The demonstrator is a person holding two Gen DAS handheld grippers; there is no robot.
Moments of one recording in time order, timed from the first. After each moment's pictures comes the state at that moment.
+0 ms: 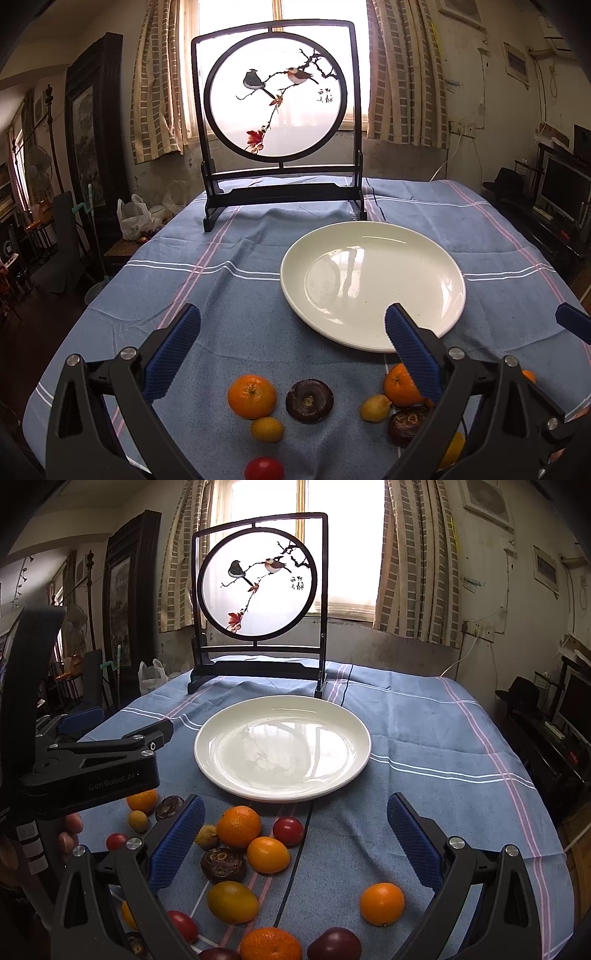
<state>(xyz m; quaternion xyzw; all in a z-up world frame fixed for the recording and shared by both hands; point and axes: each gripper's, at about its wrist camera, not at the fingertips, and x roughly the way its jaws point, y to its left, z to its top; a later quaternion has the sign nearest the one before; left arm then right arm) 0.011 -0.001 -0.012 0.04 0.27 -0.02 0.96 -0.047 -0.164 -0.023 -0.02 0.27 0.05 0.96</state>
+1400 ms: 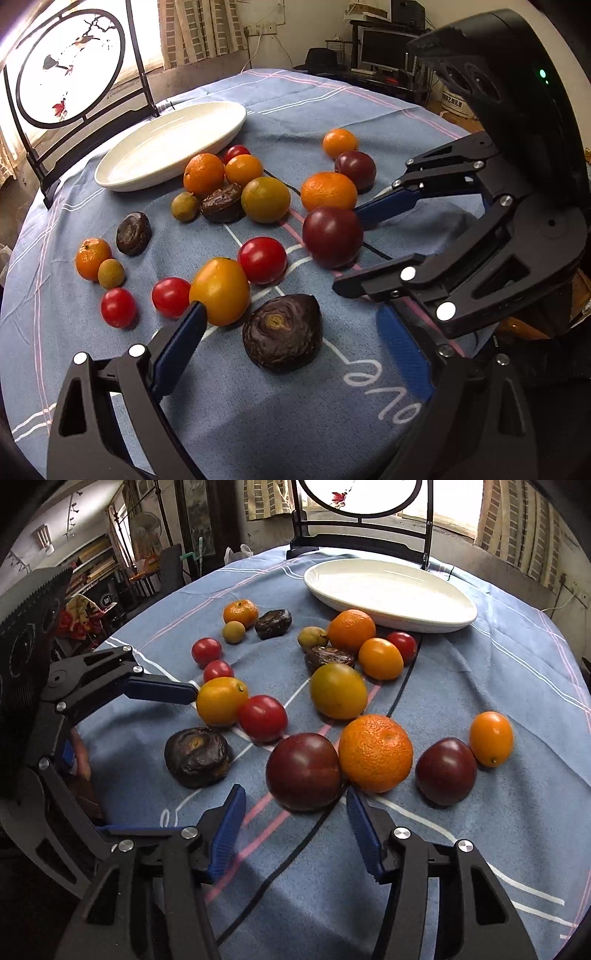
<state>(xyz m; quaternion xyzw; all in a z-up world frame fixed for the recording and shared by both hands) -0.118 -0.031 -0.097 0.19 0.39 -0.35 0.83 -0.113 -0.138 -0.092 -0.06 0.46 0.22 0.86</state>
